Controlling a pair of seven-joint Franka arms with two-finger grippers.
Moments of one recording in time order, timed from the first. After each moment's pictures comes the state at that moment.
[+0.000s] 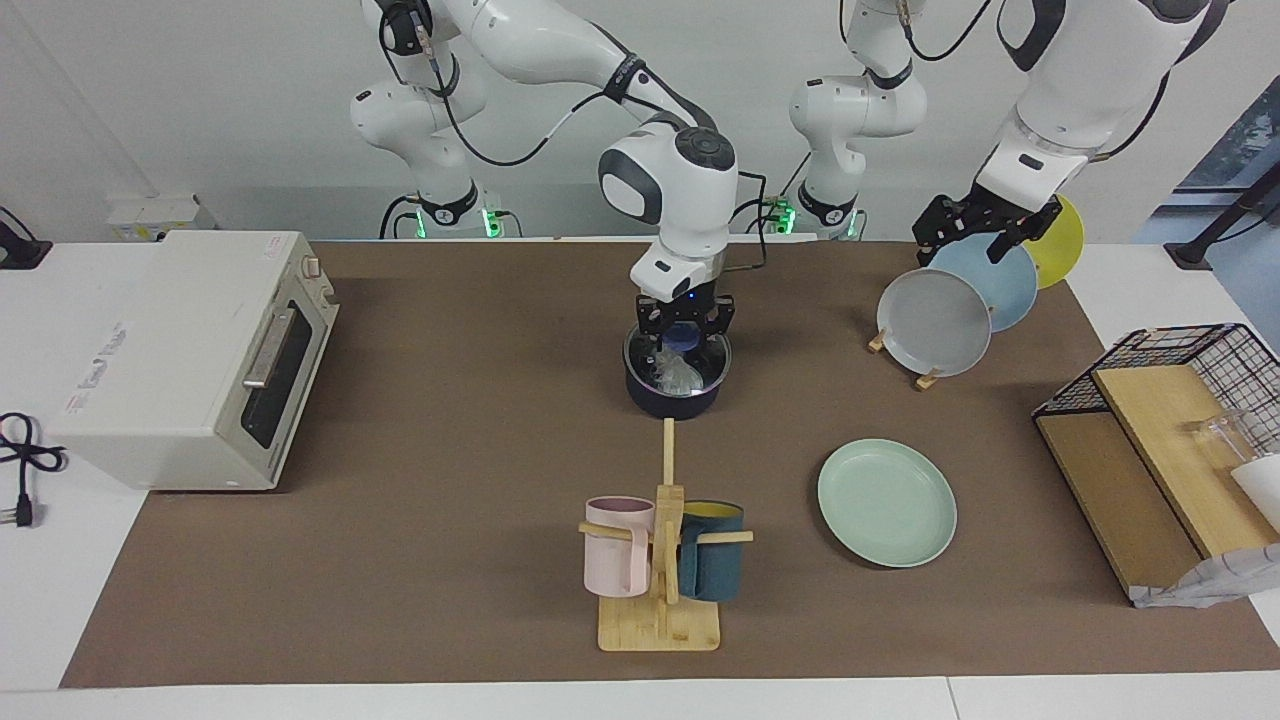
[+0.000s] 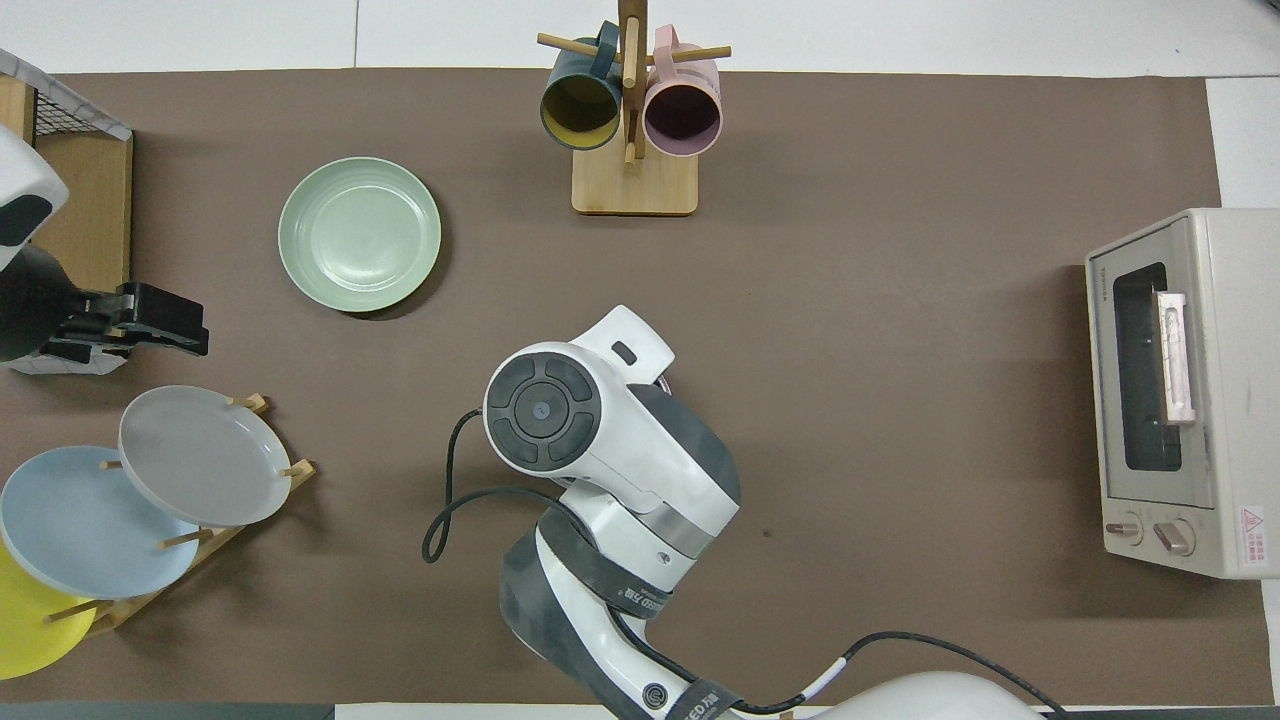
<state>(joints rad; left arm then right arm) -0.09 -0.04 -0.05 -1.61 -0.02 1.49 -0.13 0.60 0.37 0.18 -1.66 -0.15 2.06 0.85</state>
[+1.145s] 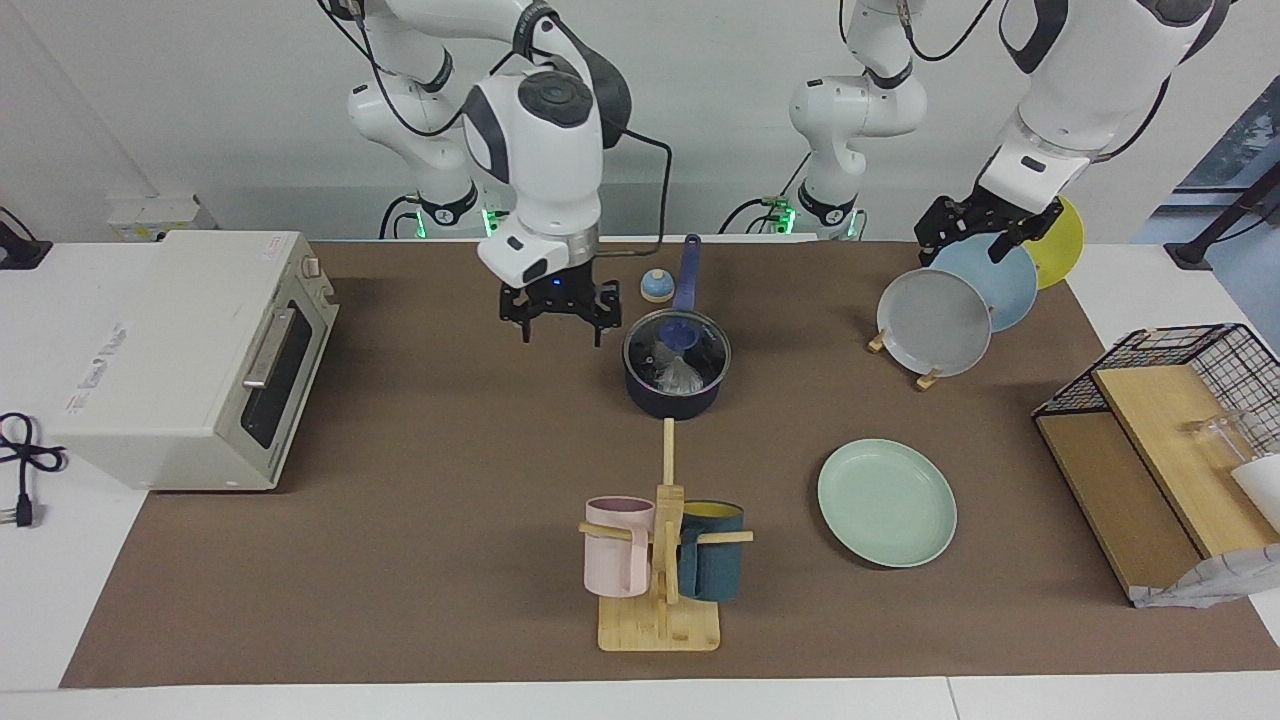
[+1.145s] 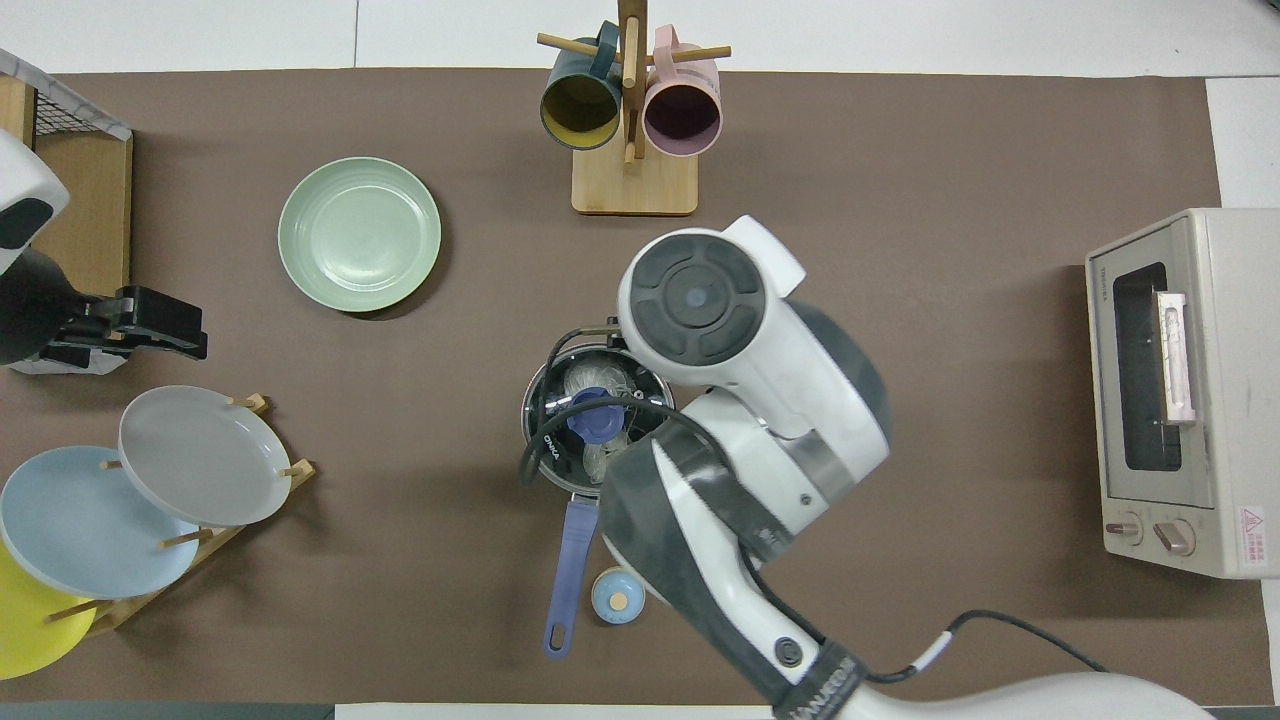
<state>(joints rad) -0.08 -0.04 -0.05 -1.62 -0.02 1.48 -0.13 0.29 0.15 0.15 -1.62 -0.10 1.79 0.54</state>
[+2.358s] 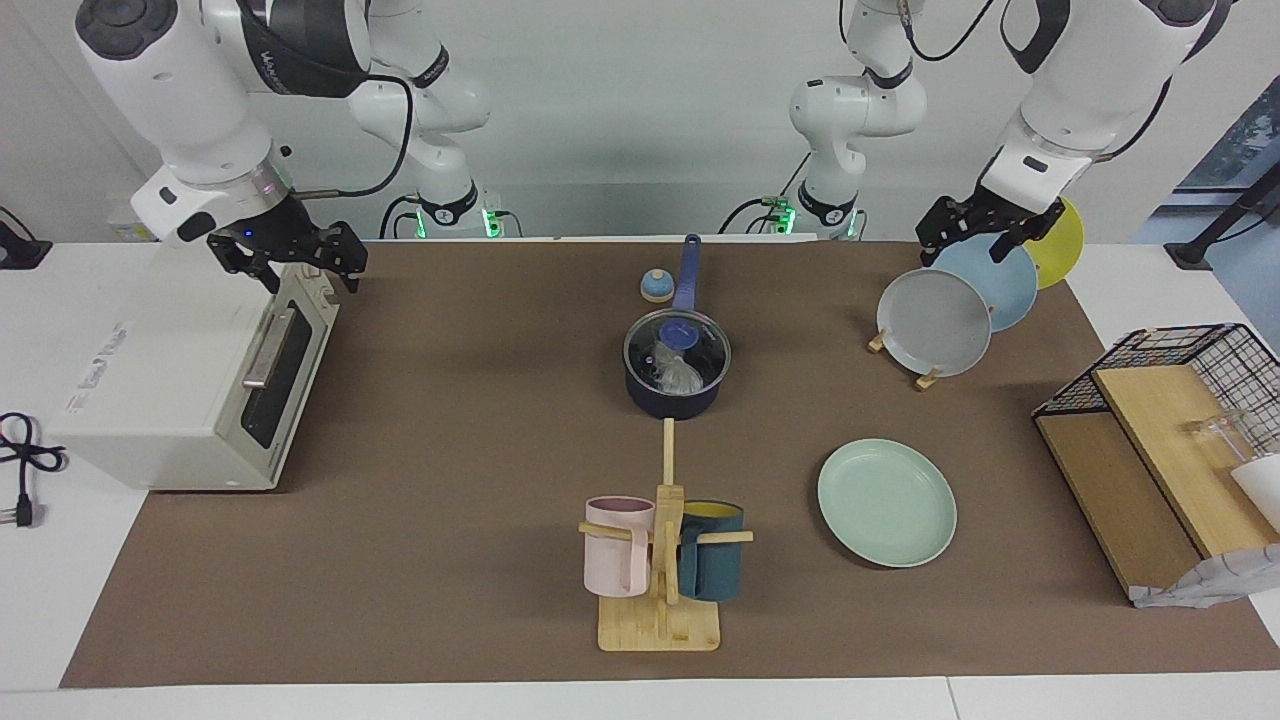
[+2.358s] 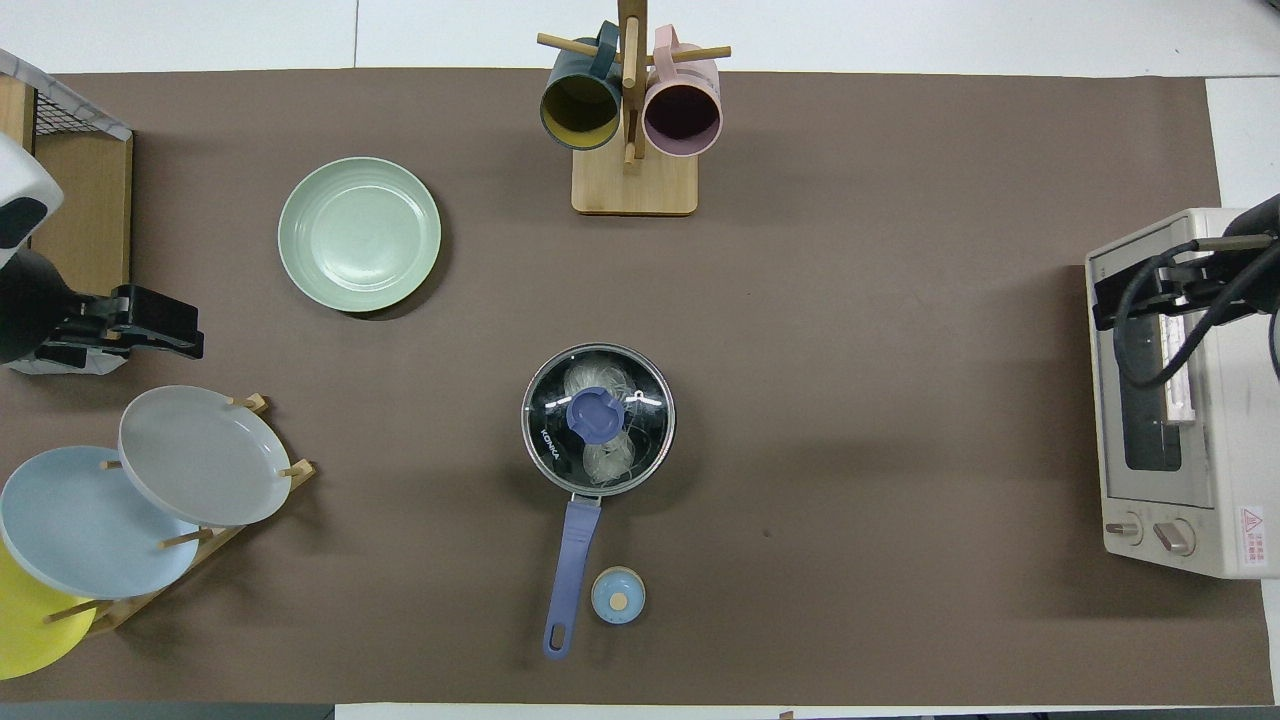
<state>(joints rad) -0.08 -0.04 -0.05 -1.62 -0.02 1.48 -0.13 0.09 0.05 -0.12 -1.55 -0.03 1.48 -0.04</state>
